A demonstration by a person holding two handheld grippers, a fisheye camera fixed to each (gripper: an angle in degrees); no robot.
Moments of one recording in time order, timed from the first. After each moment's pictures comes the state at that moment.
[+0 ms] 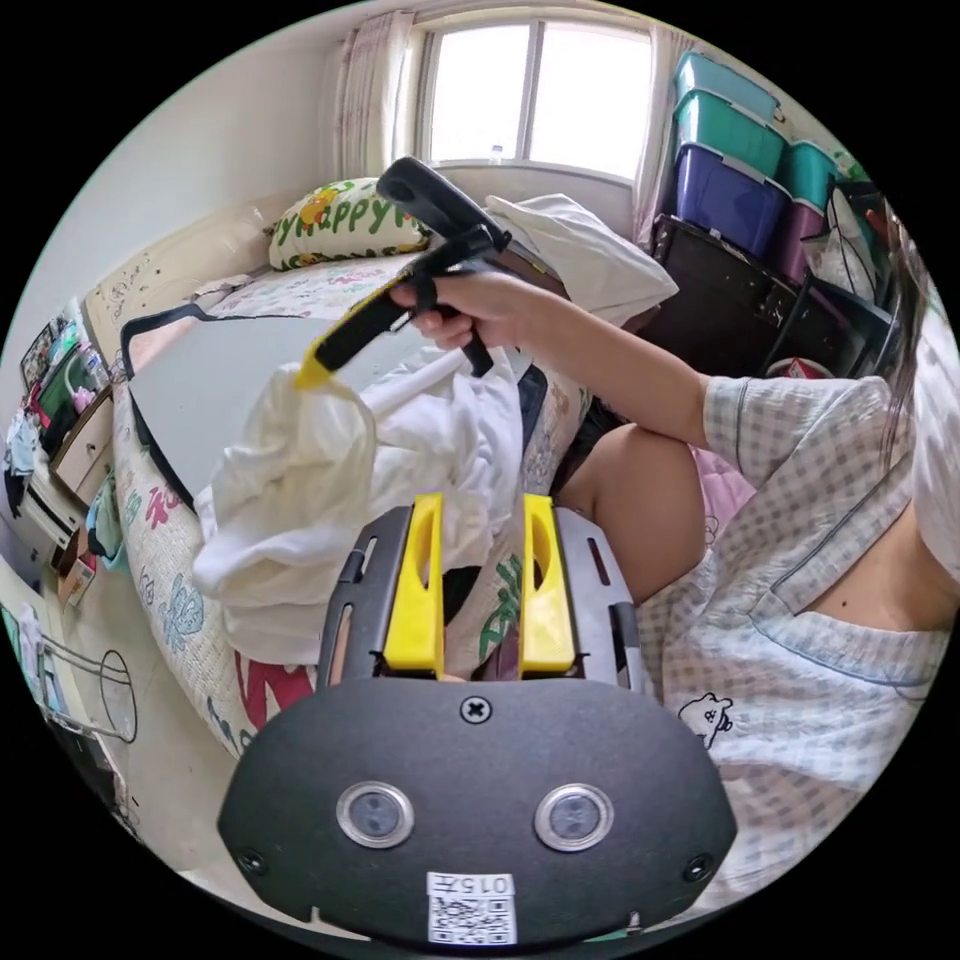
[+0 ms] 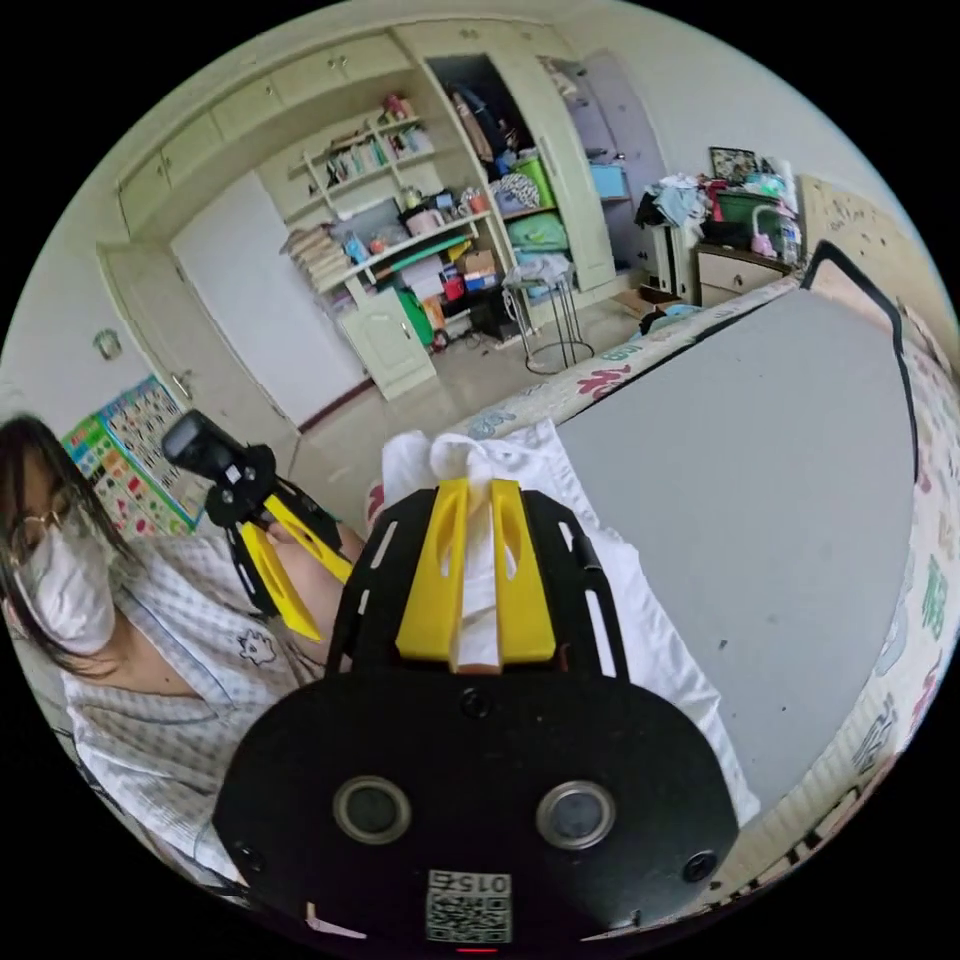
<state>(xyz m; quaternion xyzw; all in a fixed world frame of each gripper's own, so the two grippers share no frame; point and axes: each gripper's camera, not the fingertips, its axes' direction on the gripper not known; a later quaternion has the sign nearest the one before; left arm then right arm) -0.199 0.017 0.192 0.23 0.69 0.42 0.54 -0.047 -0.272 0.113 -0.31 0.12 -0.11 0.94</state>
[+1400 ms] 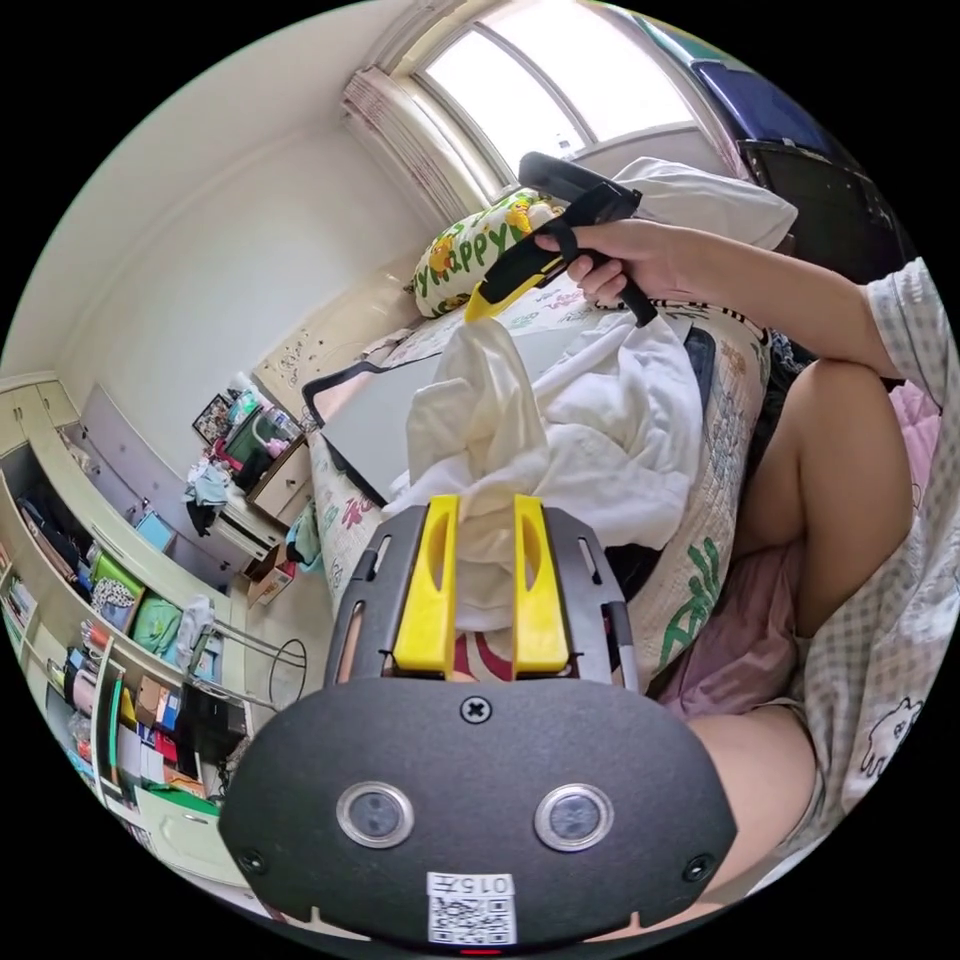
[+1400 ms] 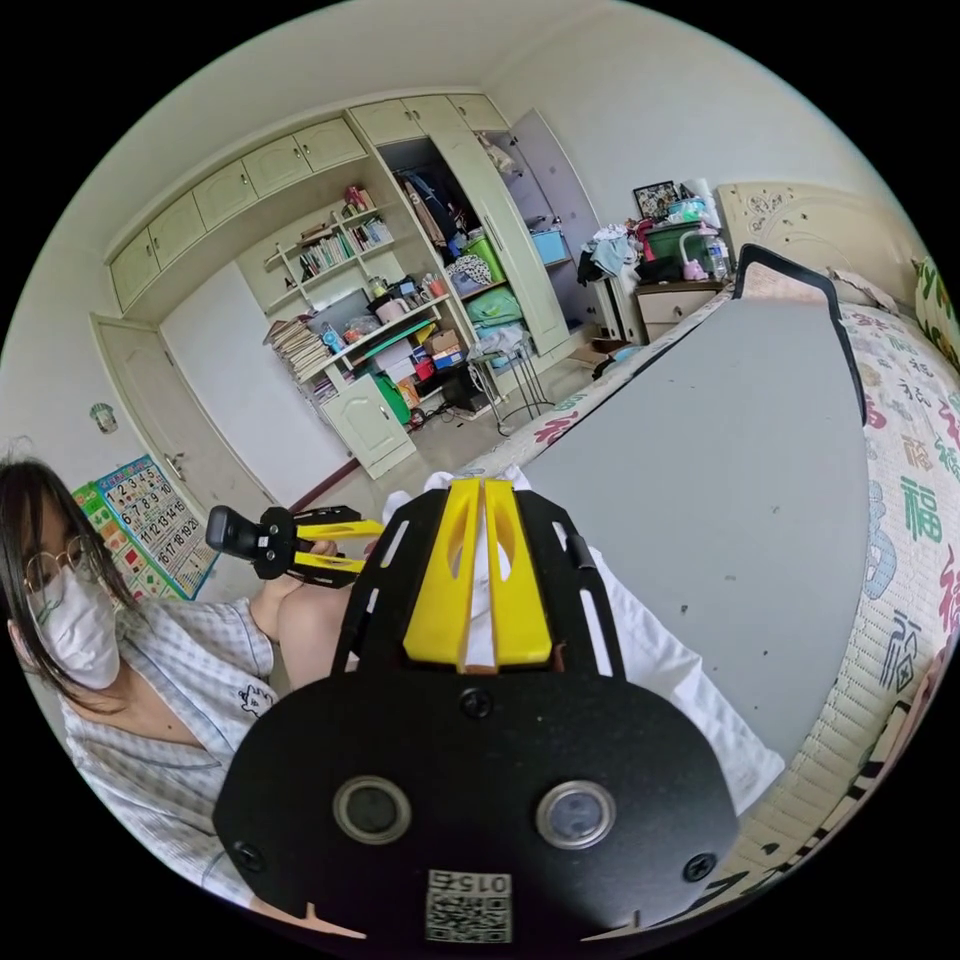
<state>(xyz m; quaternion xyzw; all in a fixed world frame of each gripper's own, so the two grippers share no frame) -0.262 0.079 0.111 0.40 0.50 0.31 0.70 -0.042 -0.256 0.040 -0.20 0.15 -0.10 0.96</state>
